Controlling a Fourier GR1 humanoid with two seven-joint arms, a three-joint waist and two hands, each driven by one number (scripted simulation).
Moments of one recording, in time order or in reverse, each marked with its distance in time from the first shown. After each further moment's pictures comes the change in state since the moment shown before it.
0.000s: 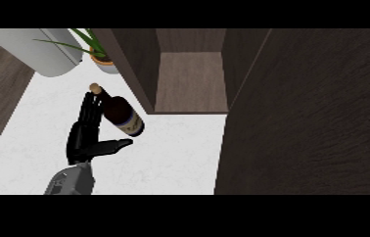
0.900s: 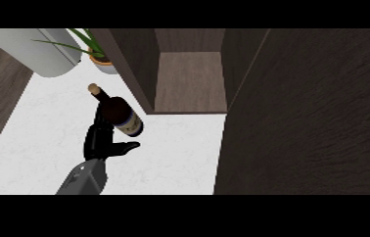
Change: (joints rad) left arm -0.207 -0.003 0.085 0.526 0.033 -0.192 -0.288; right arm 0.035 0.007 0.007 -0.005 0.003 0.031 -0.019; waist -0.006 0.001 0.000
